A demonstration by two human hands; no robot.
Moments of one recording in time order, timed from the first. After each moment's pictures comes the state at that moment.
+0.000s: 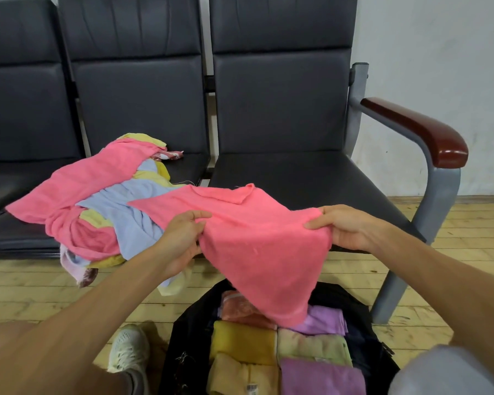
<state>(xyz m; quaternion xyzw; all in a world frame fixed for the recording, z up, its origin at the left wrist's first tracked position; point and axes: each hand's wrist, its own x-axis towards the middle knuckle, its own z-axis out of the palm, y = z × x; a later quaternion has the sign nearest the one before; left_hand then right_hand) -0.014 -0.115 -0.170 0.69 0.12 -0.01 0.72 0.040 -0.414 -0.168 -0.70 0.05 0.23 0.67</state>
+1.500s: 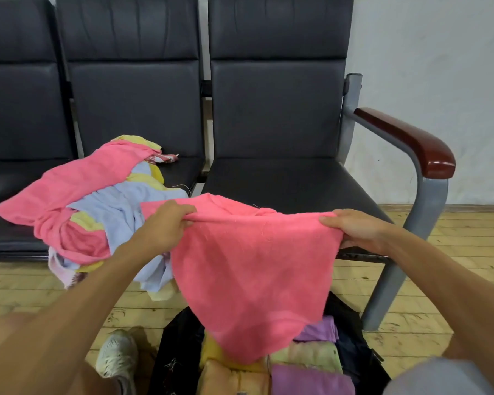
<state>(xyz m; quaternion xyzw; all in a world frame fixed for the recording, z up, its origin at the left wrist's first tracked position) 0.014 -0.075 -0.159 0.97 -0.14 0.12 0.18 0.037 -0.446 -0.158 -0.84 0.03 0.17 0.51</state>
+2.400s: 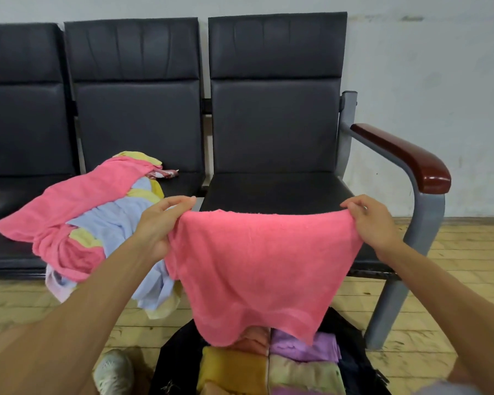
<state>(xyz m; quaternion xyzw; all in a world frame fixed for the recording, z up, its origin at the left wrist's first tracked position) 0.021 -0.097 -0.133 0.65 0.14 0.09 0.74 0.034 -0.454 -0.142 -0.87 0.04 -0.20 0.44</state>
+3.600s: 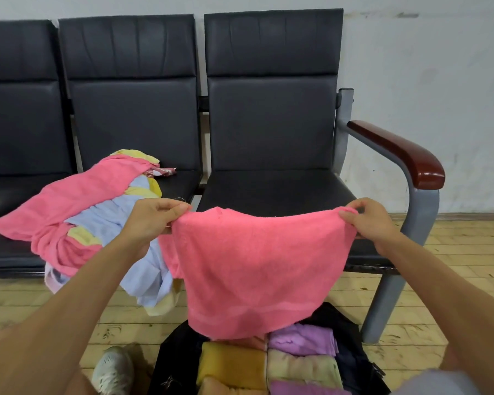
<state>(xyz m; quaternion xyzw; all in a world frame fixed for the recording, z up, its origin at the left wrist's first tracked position) 0.012 -0.080 -0.130 0.80 0.05 0.12 0.59 0.042 -0.466 -0.149 -0.86 0.07 -0.13 0.49</state>
